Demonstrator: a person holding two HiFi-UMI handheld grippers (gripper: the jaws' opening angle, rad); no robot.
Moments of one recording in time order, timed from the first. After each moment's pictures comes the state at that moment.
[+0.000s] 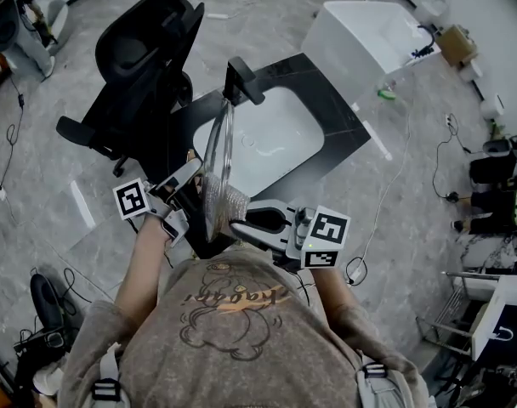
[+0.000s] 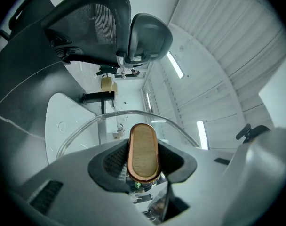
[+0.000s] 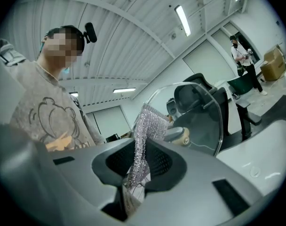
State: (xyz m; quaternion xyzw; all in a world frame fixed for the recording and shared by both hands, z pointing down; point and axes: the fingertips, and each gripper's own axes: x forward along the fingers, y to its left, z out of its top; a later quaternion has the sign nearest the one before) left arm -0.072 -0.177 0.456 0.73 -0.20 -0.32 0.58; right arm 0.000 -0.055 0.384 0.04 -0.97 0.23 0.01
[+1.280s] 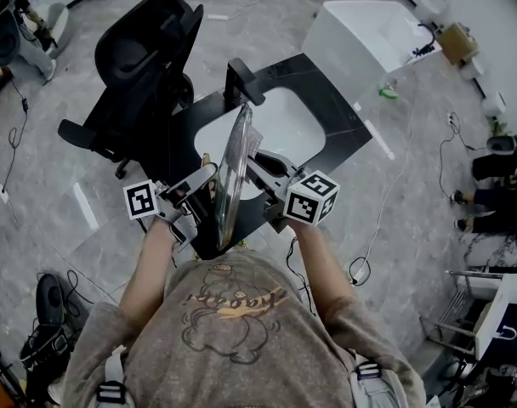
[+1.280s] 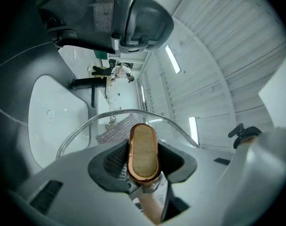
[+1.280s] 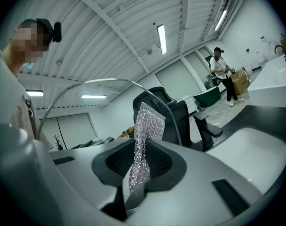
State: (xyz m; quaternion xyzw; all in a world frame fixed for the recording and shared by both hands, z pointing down) left arm -0.042 -0.172 0.441 0.74 -0.14 -0.31 0.58; right arm 0.019 -0.198 0.436 0.25 -0.94 0.24 -0.01
